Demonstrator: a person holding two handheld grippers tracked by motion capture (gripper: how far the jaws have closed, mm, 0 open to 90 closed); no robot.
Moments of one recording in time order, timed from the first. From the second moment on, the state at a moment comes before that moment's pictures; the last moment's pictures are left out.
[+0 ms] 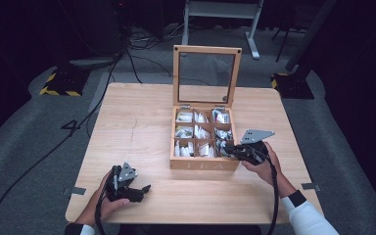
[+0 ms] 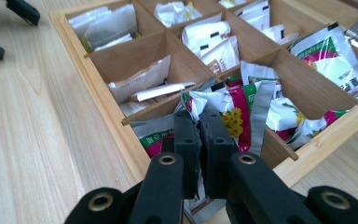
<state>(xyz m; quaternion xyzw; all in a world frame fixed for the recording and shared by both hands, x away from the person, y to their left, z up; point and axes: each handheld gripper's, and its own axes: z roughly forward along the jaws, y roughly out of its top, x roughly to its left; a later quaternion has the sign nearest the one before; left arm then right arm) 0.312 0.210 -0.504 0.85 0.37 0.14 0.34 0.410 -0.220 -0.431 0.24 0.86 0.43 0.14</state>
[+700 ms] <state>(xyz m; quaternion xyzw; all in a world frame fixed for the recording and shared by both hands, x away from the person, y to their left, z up) 0.314 0.211 -0.504 0.85 0.37 0.14 0.34 0.406 -0.237 -0.412 0.23 0.82 0.50 0.14</state>
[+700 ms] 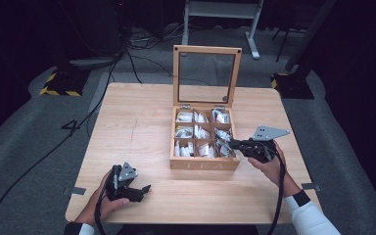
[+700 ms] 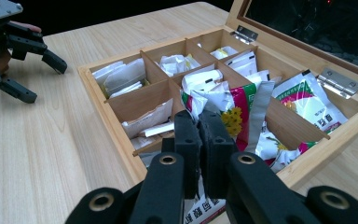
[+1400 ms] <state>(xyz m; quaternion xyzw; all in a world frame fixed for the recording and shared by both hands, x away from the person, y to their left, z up) 0.315 0.211 -0.504 0.85 0.36 0.14 0.34 0.380 -0.236 -0.387 0.18 0.82 0.53 0.14</state>
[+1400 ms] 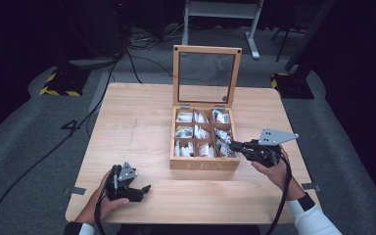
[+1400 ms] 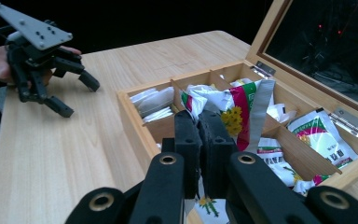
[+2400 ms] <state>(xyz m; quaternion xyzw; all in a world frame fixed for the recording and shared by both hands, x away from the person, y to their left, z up) 0.315 0.210 -0.504 0.85 0.37 0.14 0.34 0.325 -0.189 -0.425 0.10 0.88 0.45 0.09</state>
